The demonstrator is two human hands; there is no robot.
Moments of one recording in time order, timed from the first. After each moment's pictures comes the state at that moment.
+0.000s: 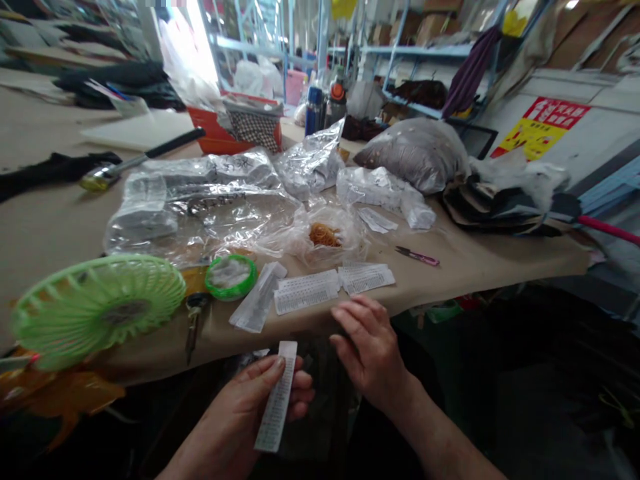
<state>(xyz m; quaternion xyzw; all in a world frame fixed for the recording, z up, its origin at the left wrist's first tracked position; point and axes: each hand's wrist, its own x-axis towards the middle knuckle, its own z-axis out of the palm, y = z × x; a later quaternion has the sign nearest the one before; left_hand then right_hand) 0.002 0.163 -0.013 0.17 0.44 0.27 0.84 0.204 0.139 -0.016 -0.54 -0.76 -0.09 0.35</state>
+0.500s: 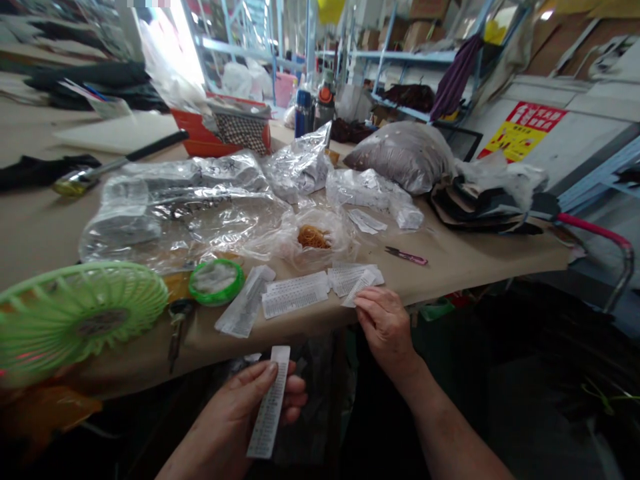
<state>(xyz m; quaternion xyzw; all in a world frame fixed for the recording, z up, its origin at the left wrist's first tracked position) 0.007 0.160 -0.014 0.19 0.46 0.26 0.83 0.253 0.149 -0.026 -0.58 -0.71 -0.14 0.37</state>
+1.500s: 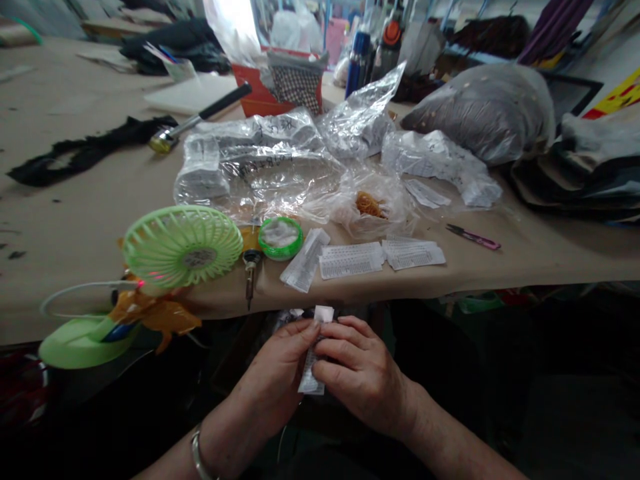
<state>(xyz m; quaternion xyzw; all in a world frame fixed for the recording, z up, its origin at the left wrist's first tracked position) -0.002 0.156 -0.011 0.11 0.37 0.36 0.85 0.139 0.123 -0.022 -0.37 -0.86 0.04 0.36</state>
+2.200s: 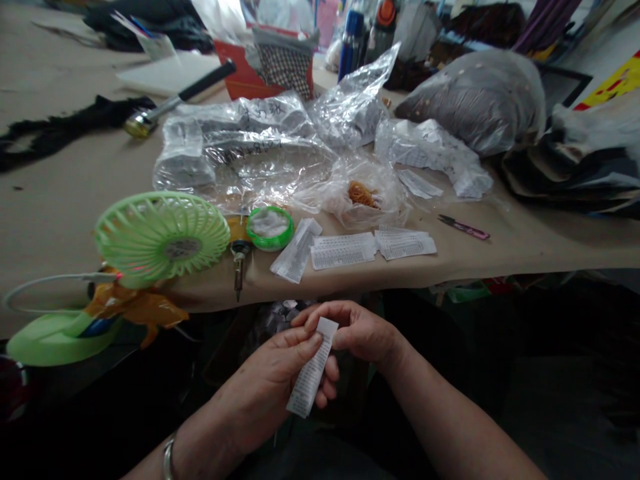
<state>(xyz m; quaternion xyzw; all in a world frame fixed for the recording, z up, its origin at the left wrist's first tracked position) -0.013 0.143 -0.006 0.23 0.36 0.20 0.88 0.153 0.152 -0.047 -0.26 -0.36 0.80 0.40</state>
